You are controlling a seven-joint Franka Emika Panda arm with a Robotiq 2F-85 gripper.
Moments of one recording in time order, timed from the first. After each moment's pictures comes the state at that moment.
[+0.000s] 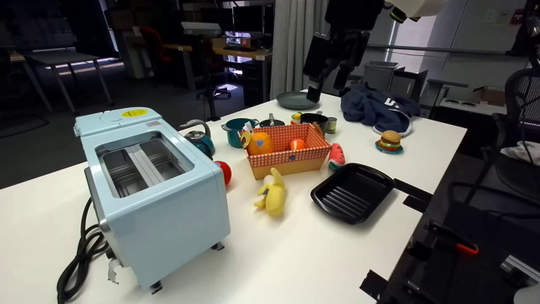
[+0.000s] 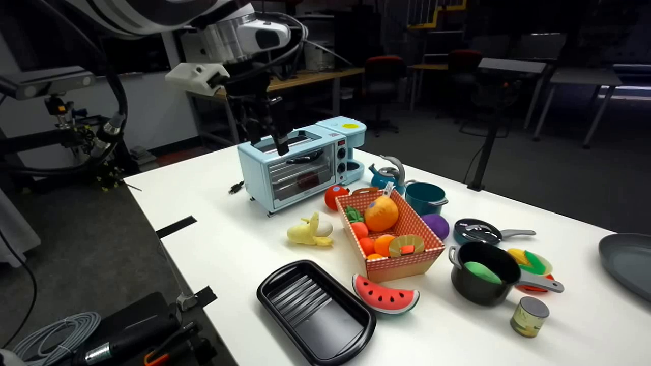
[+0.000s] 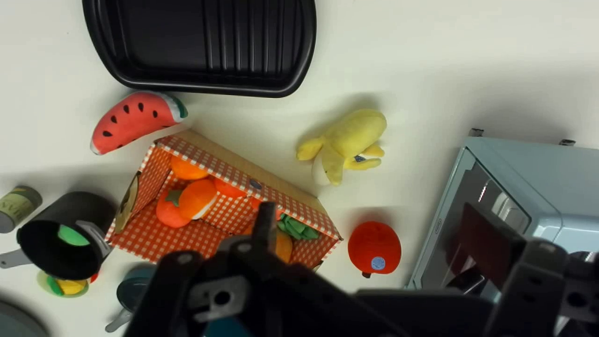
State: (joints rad) arm 0.03 -0.47 0.16 -2.46 0.03 2.21 0.14
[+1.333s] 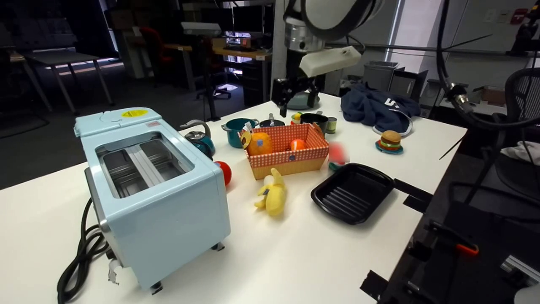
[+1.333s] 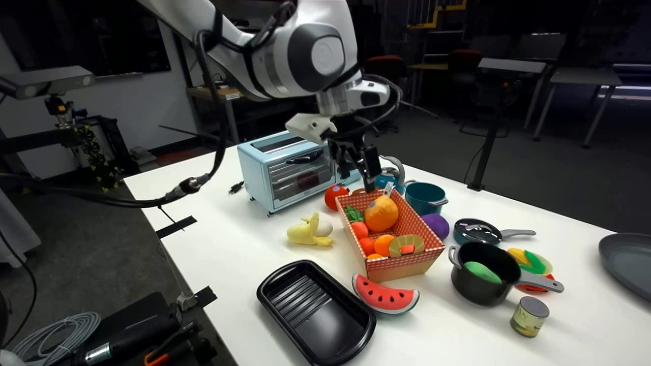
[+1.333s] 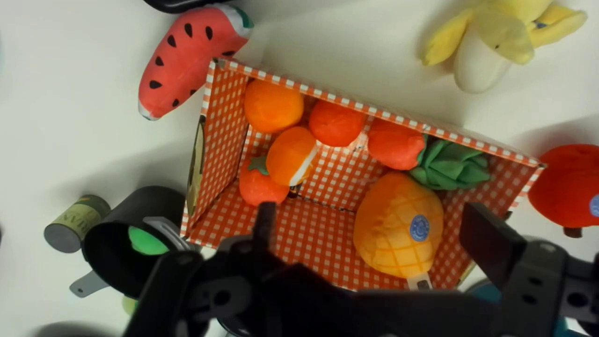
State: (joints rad) arm -0.07 0.09 0.08 -2.13 -0.21 2.37 0.40
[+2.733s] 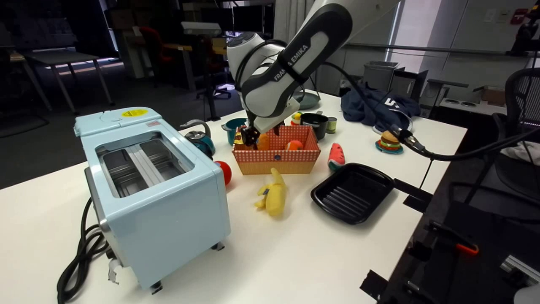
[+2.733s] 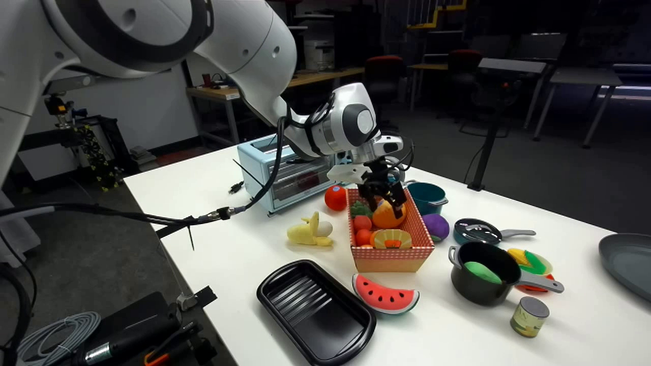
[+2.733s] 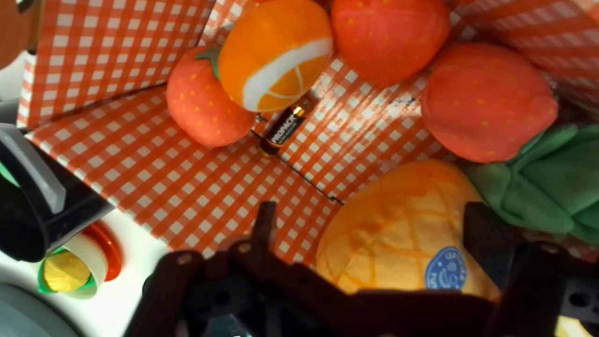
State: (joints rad) arm 0.20 0.68 -0.17 -1.62 -0.37 2.37 0.48
